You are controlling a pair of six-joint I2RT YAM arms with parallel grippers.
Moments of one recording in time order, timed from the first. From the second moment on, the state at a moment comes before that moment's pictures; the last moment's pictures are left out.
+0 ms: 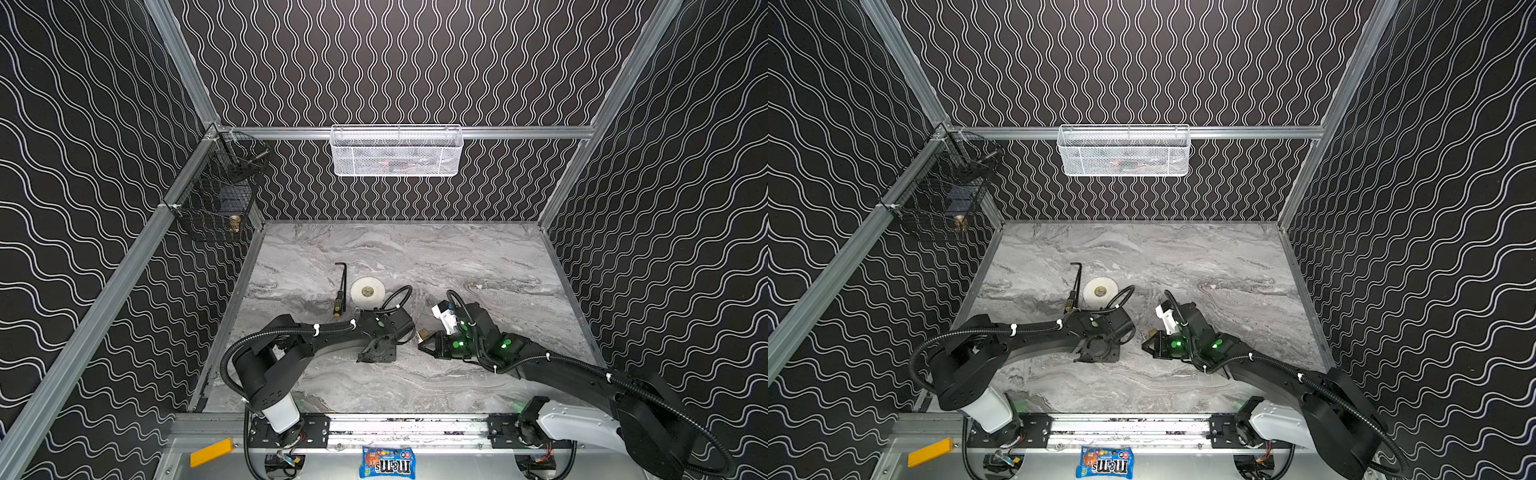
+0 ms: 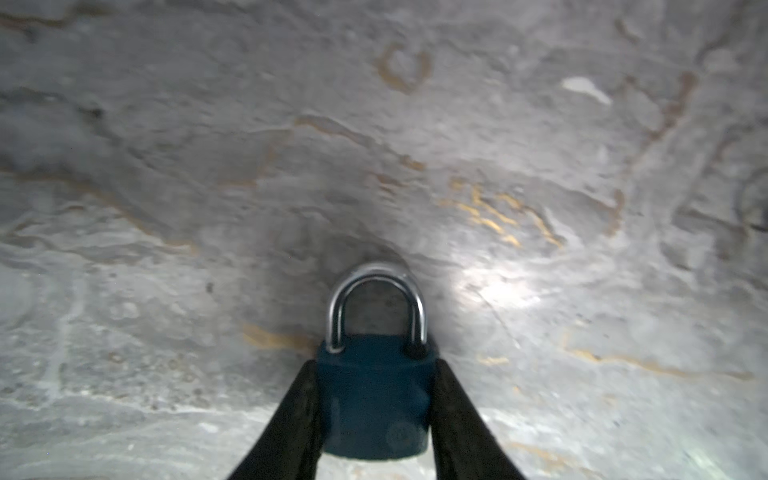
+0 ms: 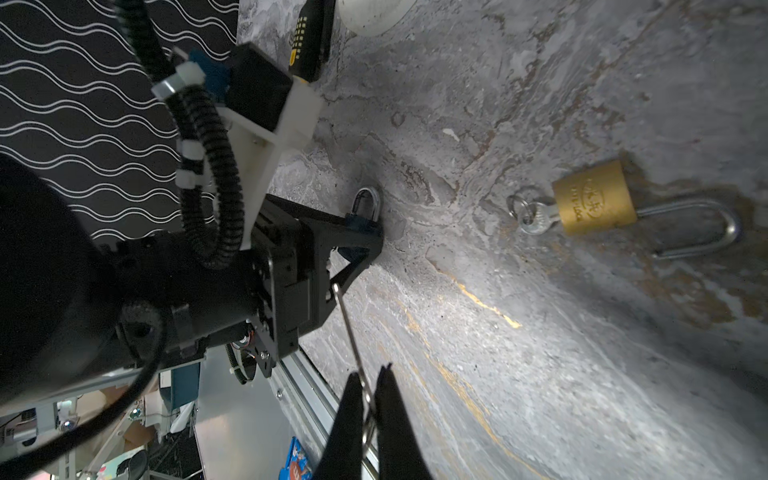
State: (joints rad) left arm -0.95 1.67 0.96 -0.71 -0.17 -0.91; right arm 0.74 1.19 0.55 -0.08 -0.47 0.78
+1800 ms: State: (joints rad) left arm -0.95 1.29 1.05 -0.75 -0.40 -1.19; right arm 0.98 1.37 0.65 0.23 -0.35 1.01
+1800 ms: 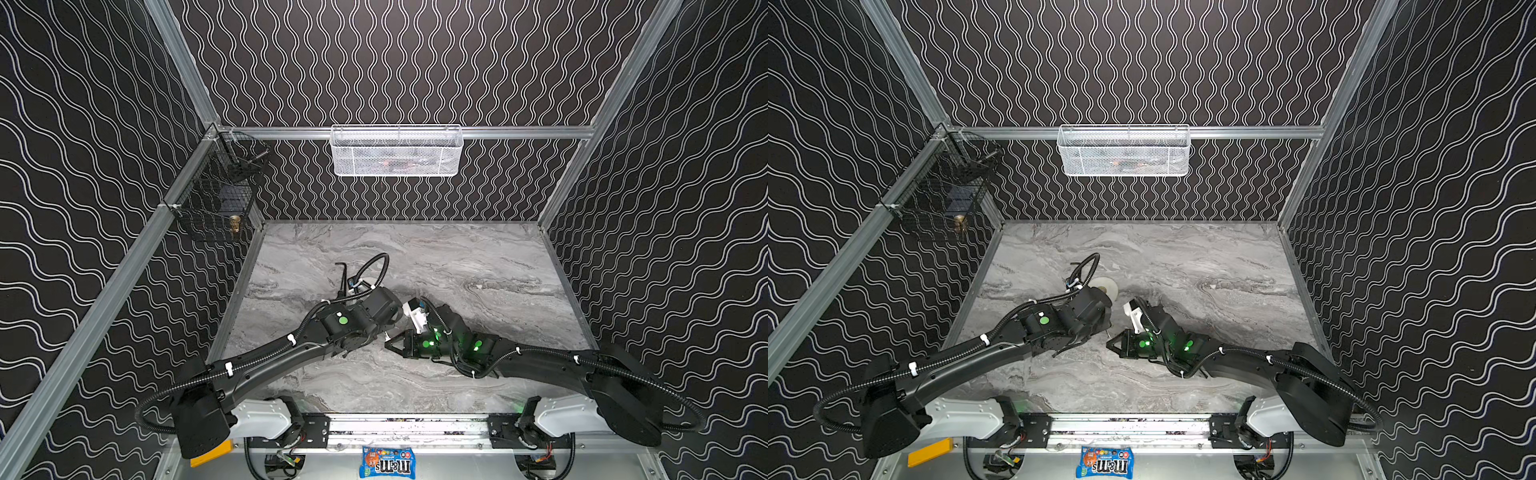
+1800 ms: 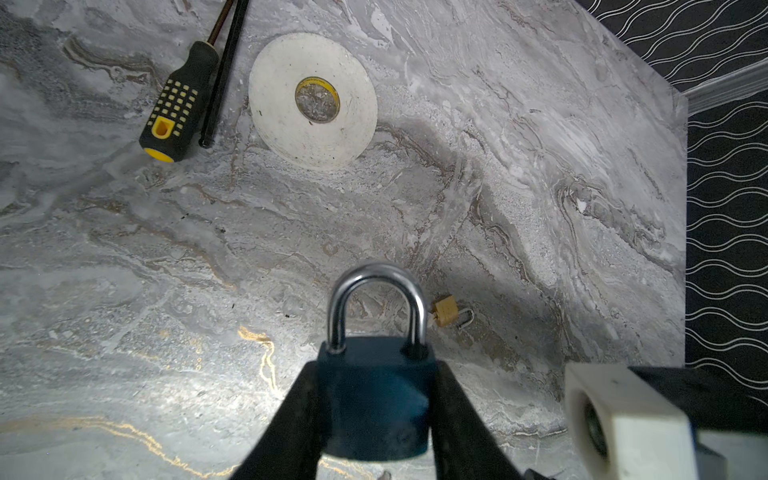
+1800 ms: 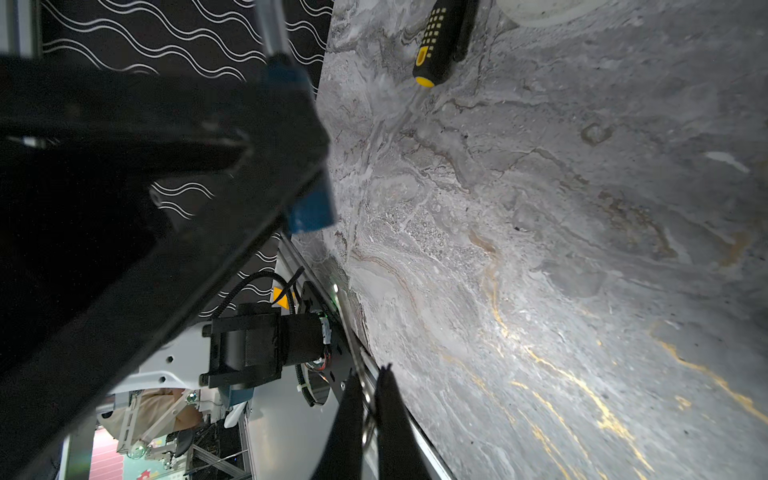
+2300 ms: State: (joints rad) left arm -0.95 1.31 1.07 -0.76 -0.39 -1.19; right arm 0.98 1.39 0.65 0.28 -0.34 1.05
